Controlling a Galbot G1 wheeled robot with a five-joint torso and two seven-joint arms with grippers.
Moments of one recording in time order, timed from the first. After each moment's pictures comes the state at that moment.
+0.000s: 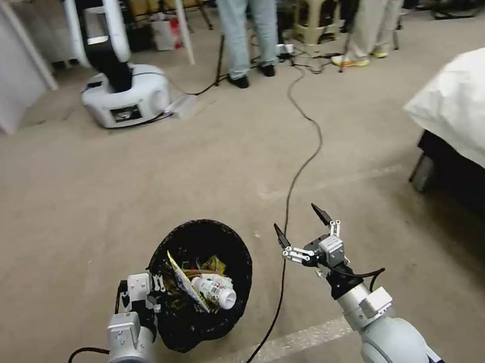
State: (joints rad) left arm 1.76 -1.46 -0.59 -2.23 -0.05 0.31 -0.11; right arm -1.51 1.15 0.19 2.00 0.13 0.30 0.07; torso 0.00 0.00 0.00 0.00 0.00
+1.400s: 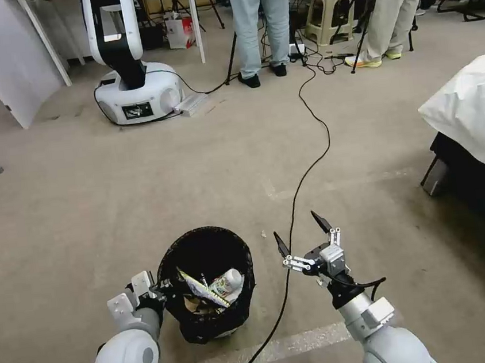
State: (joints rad) left arm 1.53 -1.45 -0.61 -2.02 -0.62 0.61 -0.31; right arm -1.55 1.16 0.20 1.98 0.12 0.34 0.03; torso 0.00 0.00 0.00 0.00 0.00
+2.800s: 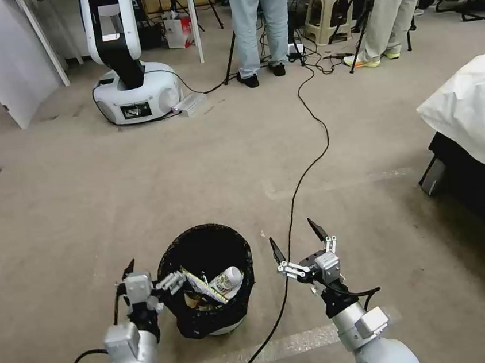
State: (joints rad) left arm 1.82 -1.48 -0.57 -2.21 -0.04 0.07 -0.08; right arm -1.58 1.22 0.17 2.00 0.10 0.34 0.09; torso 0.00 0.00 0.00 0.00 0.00
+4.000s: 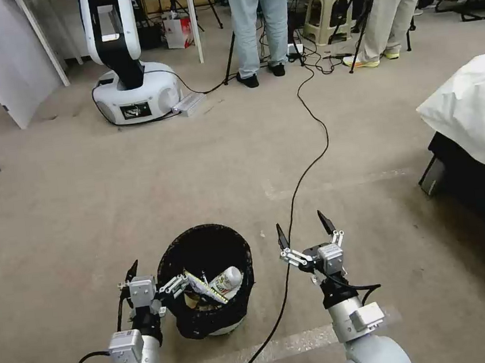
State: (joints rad) left arm 1.81 -1.48 -0.57 -2.20 -0.06 0.08 -0.08; right arm -1.57 1.28 0.18 2.00 0.05 0.31 0.18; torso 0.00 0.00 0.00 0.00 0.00
